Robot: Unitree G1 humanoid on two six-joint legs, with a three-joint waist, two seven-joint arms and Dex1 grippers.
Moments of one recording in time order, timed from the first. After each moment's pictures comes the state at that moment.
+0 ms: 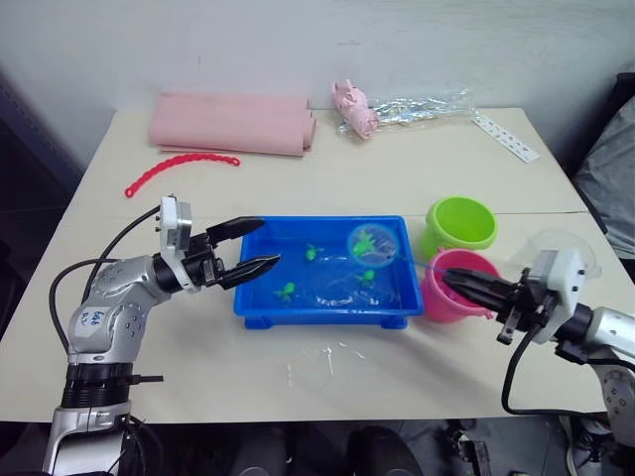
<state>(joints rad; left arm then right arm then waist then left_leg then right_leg) -0.43 0.54 0.16 -0.03 -0.64 0.42 -1.02 0.04 -0.69 -0.44 -0.40 0.55 0.30 0.98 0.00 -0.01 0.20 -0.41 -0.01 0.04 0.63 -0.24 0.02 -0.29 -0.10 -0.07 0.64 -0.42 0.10</state>
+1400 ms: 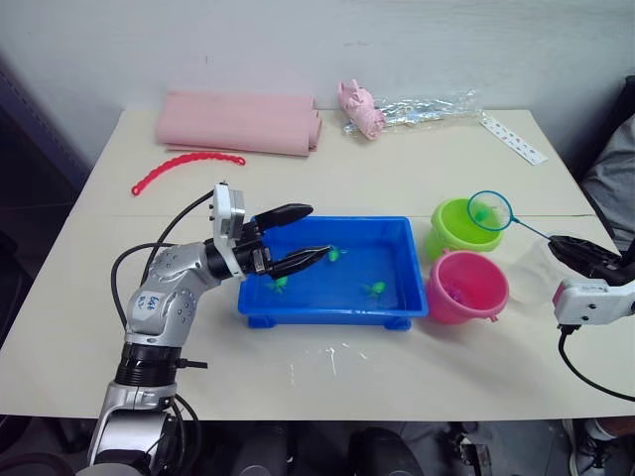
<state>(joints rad) -0.51 0.39 0.04 -0.02 -0.59 0.34 -0.98 0.07 -1.12 -0.44 0.12 -0.55 -0.70 0.35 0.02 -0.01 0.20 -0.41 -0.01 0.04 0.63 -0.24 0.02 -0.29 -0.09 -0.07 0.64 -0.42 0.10</state>
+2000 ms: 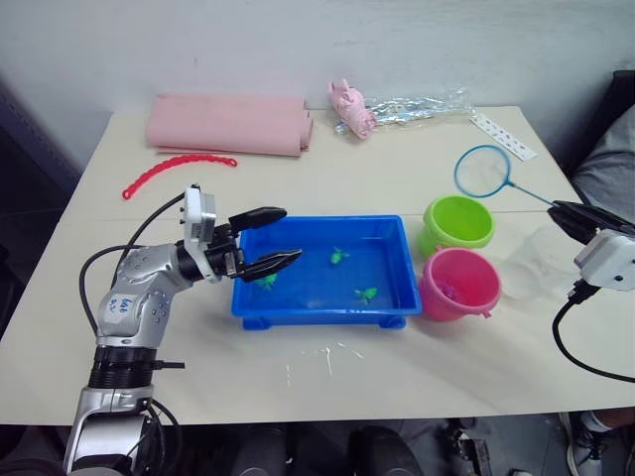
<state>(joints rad) -0.53 0.41 0.04 0.03 -0.58 0.31 -1.03 0.04 -1.10 -0.44 0.13 -0.34 -0.66 0.35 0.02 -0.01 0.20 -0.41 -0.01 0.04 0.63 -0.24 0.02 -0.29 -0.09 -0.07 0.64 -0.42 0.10</state>
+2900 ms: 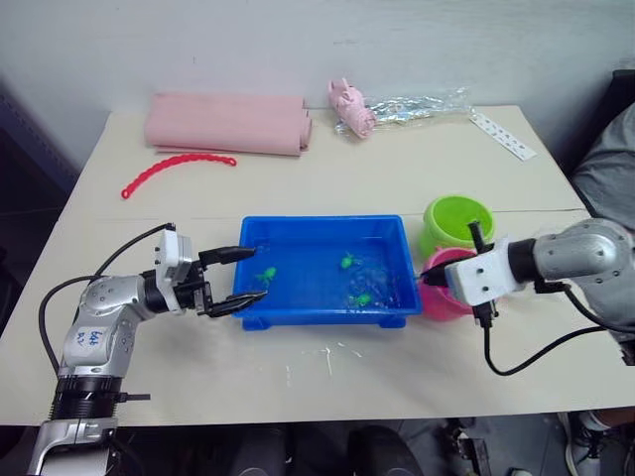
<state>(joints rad) -0.31 0.61 0.14 0.08 -0.51 0.16 -1.19 -0.55 -1.08 0.25 -0.04 0.01 -0.24 1.20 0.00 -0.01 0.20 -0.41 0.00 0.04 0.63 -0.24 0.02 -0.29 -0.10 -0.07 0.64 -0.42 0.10</state>
